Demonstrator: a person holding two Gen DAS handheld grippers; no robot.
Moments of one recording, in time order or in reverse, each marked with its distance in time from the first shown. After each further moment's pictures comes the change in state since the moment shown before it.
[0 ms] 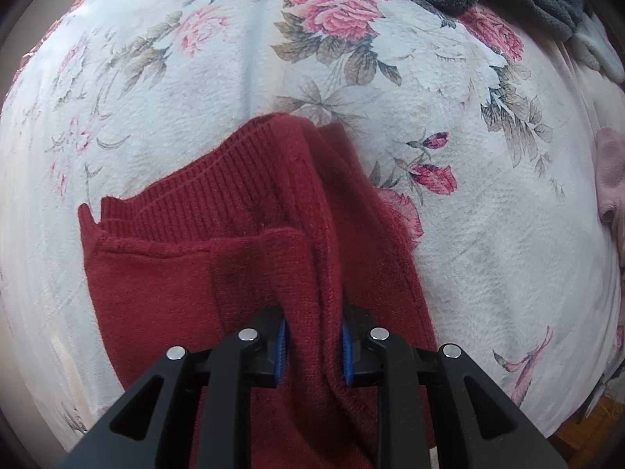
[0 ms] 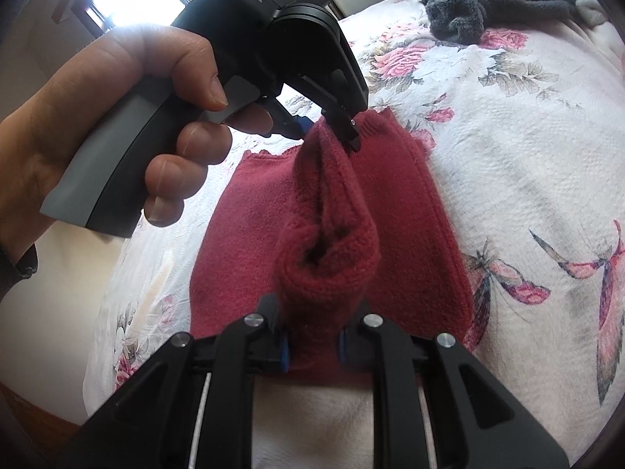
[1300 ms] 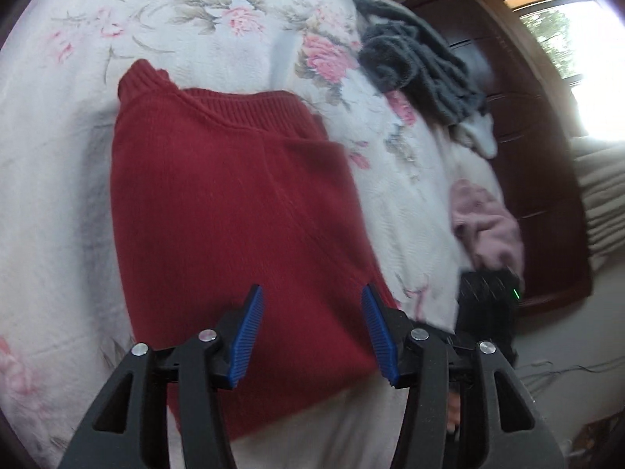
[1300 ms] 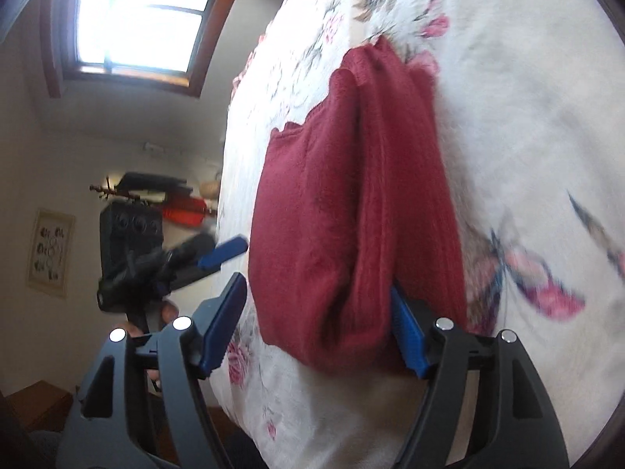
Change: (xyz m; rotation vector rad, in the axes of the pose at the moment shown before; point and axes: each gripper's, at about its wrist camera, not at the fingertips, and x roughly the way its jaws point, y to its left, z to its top) left arm -0.029 0.140 -0.154 -0.175 -0.270 -0.704; right arm 0.029 -0.077 0.052 0.294 0.312 0.403
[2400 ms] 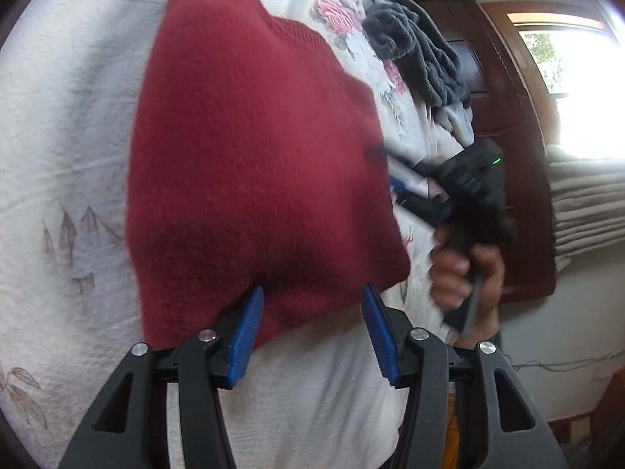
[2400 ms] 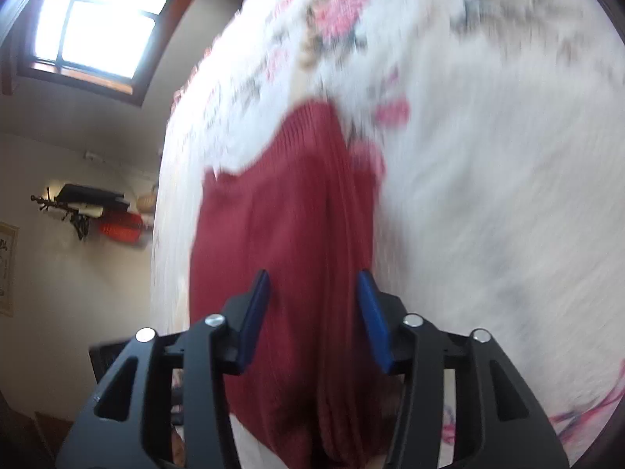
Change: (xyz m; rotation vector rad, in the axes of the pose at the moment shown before) left arm 0.027 0.037 -0.068 -0.084 0.079 -0.129; right arm -0.006 0.000 0.079 -0.021 -0.092 -0.268
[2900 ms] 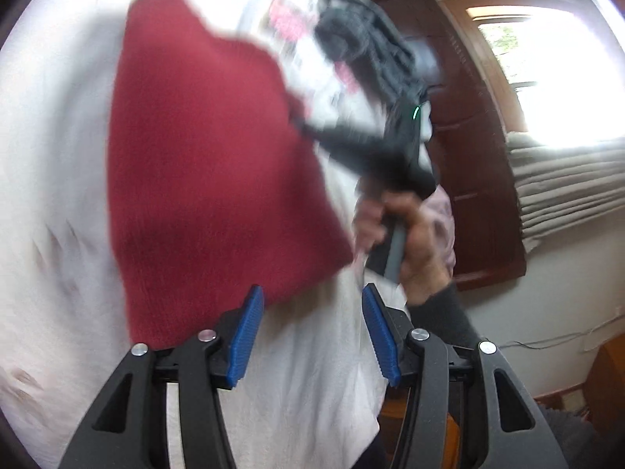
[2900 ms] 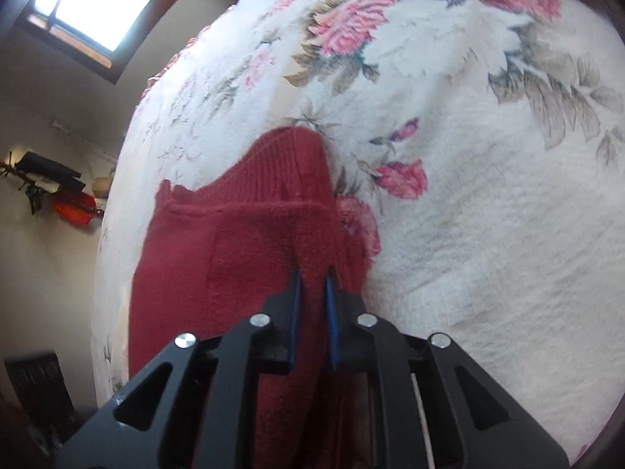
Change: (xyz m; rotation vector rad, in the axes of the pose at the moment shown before) left arm -0.049 -0.025 0.018 0.078 -0.058 -0.115; right arm 0.044 0.001 0.030 -0.138 -0.015 -0.182
